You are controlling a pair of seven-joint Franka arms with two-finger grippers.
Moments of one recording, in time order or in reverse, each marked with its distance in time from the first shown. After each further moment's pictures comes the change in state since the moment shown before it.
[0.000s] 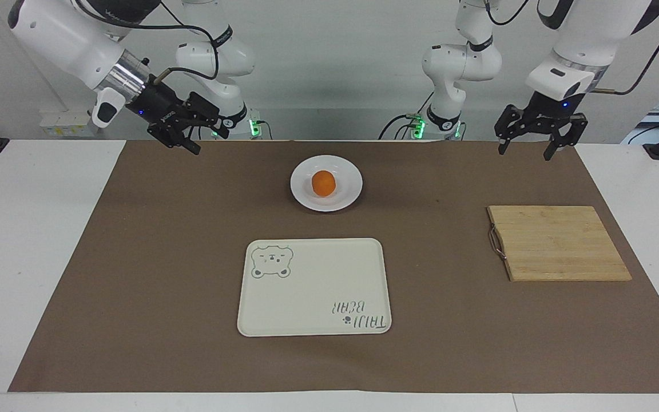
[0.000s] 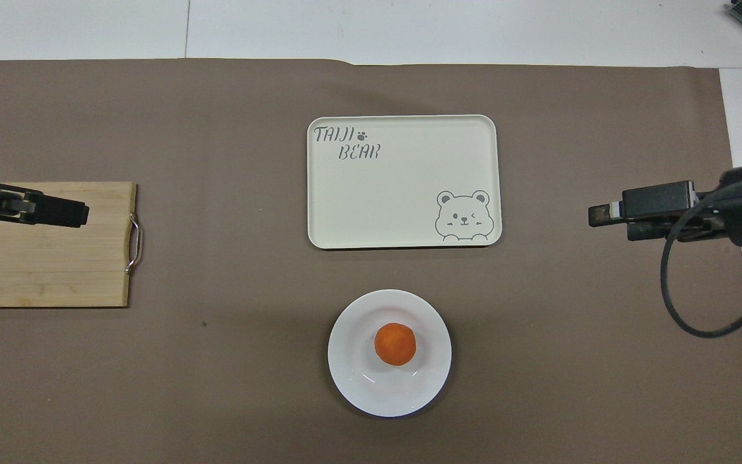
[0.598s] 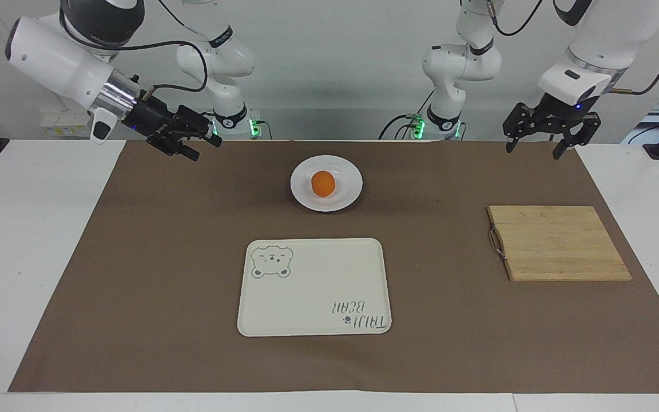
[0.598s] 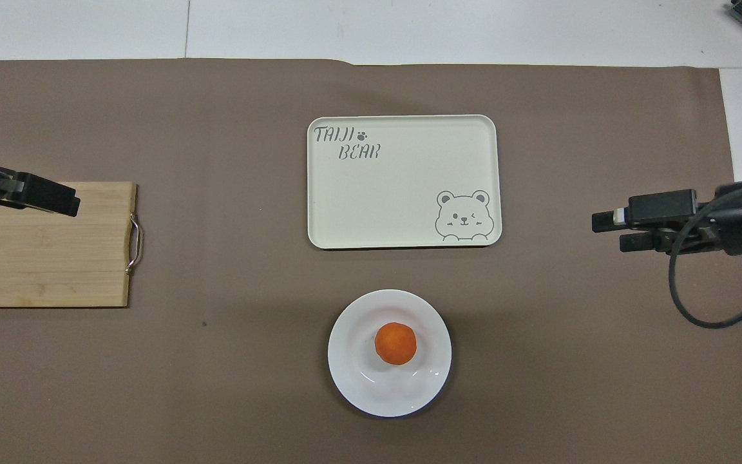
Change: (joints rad) left arm 0.003 0.100 -0.004 0.145 0.000 -0.136 0.022; right arm -0.066 -0.003 -0.001 -0.137 0.119 0.031 -0.074
